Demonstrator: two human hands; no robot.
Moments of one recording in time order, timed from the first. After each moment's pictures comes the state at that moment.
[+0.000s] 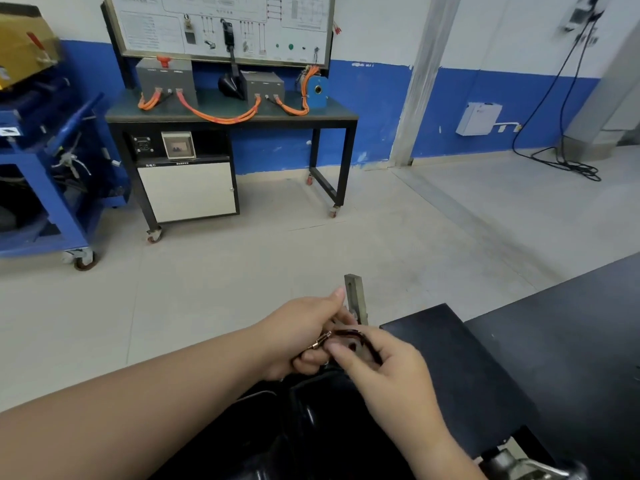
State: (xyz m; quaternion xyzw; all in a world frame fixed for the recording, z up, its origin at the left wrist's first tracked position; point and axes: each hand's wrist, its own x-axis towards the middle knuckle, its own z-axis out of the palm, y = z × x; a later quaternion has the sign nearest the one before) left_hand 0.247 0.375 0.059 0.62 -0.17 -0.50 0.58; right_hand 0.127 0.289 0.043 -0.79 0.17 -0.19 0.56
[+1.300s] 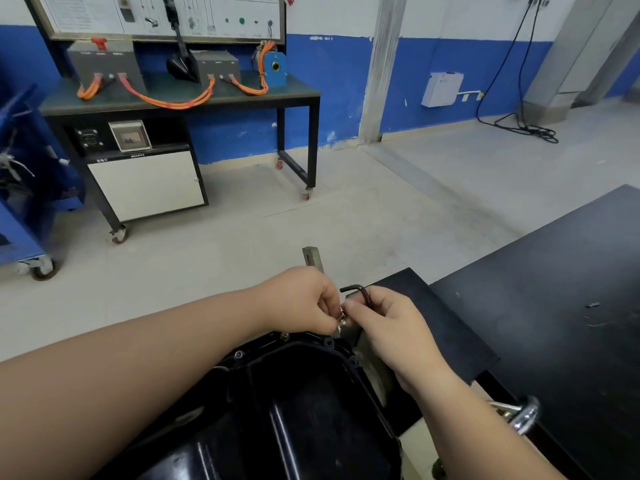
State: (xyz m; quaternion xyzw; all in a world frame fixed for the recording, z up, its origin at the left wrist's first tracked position) left_hand 0.244 0.329 0.056 0.79 -0.52 -0.25 0.22; right_hand 0.114 0.234 0.029 -0.76 0.26 -0.17 0.57
